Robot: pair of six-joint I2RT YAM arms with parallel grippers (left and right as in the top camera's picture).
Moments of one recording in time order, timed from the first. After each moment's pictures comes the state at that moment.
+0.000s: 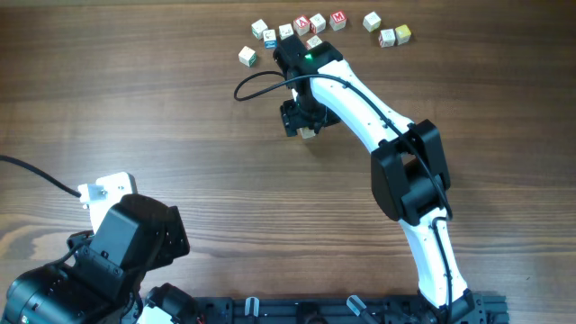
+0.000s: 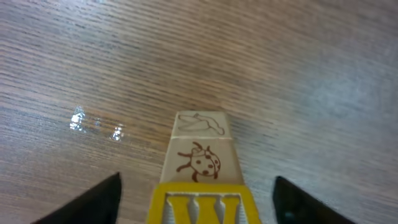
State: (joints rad) left arm -0.54 0.83 1.35 -1.68 -0.44 -0.73; right arm 0.55 2.36 2.05 -1.24 0.00 0.24
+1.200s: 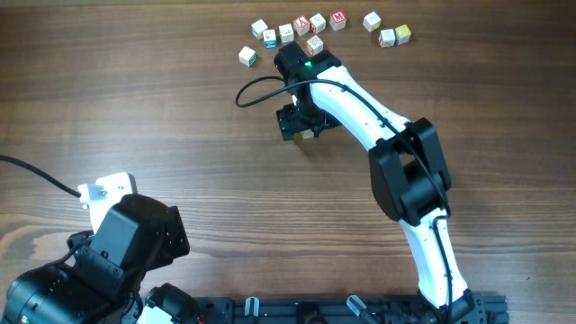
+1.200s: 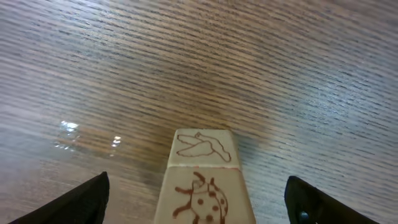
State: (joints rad) left arm -0.54 0.83 1.35 -1.68 -0.44 -0.73; right arm 0.55 2.35 1.97 -1.14 0.00 0.24
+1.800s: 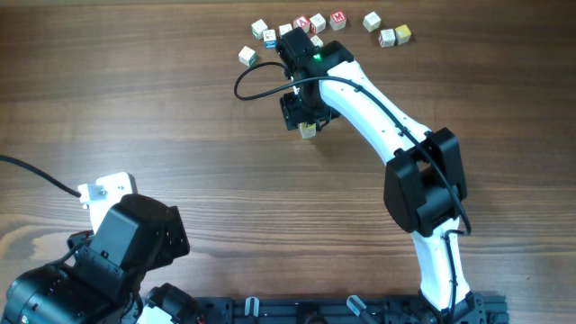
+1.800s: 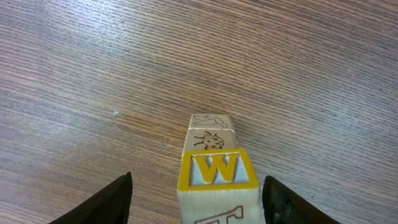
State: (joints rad) left arm -0.54 0.83 1.35 -1.68 -0.44 -0.73; right arm 0.55 2.24 1.97 -1.15 -0.01 0.24
